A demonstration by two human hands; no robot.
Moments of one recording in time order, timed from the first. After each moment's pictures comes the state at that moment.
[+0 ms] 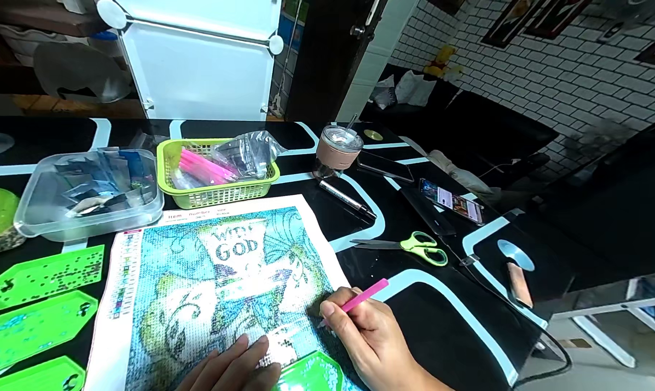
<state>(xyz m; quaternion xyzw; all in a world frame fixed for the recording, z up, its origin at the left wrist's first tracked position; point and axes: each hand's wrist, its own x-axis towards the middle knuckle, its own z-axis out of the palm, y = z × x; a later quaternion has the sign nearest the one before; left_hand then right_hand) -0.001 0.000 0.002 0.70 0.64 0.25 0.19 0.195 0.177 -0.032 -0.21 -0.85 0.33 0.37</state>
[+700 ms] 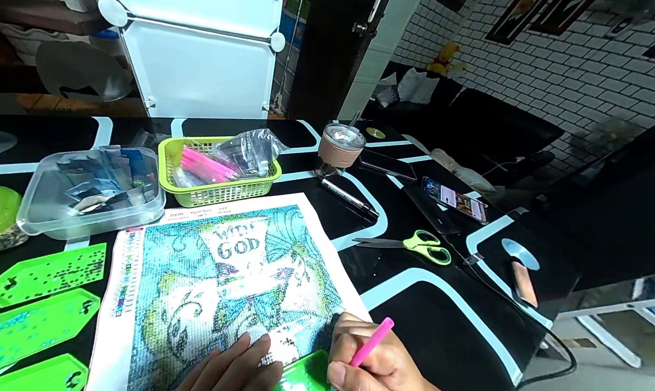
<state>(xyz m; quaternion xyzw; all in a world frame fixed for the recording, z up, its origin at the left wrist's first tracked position) -0.001 -0.001 0.000 0.70 0.64 0.26 0.19 0.207 0.168 -0.026 -0.01 -0.84 0.43 0.33</state>
